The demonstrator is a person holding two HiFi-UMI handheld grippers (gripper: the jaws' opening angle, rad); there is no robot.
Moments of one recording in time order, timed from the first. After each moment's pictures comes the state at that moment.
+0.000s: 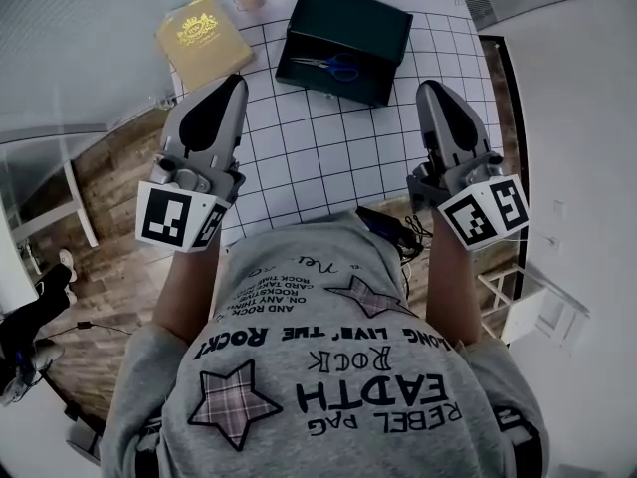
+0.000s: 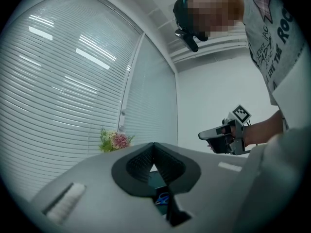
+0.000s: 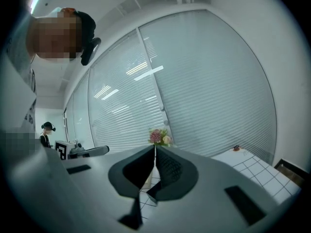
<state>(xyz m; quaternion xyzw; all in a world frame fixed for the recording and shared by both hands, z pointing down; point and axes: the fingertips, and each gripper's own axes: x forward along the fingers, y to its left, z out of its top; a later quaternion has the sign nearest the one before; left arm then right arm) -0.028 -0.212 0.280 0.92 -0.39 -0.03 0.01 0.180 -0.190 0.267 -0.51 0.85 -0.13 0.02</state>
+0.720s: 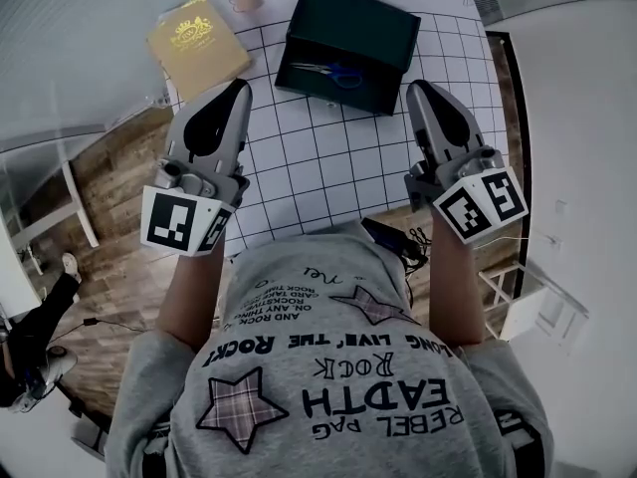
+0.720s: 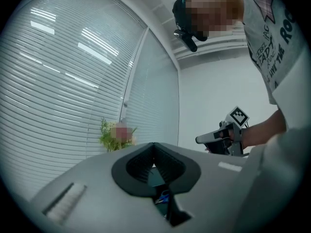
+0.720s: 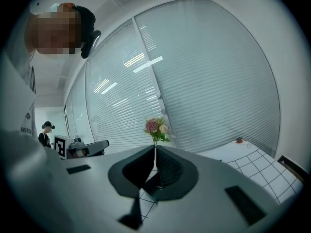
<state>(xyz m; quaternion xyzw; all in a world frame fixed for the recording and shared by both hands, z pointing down) -0.022 -0.240 0.311 0.92 -0.39 -0.02 0.04 0.175 -0.226 0.310 -0.50 0.85 -0.16 -0.02</state>
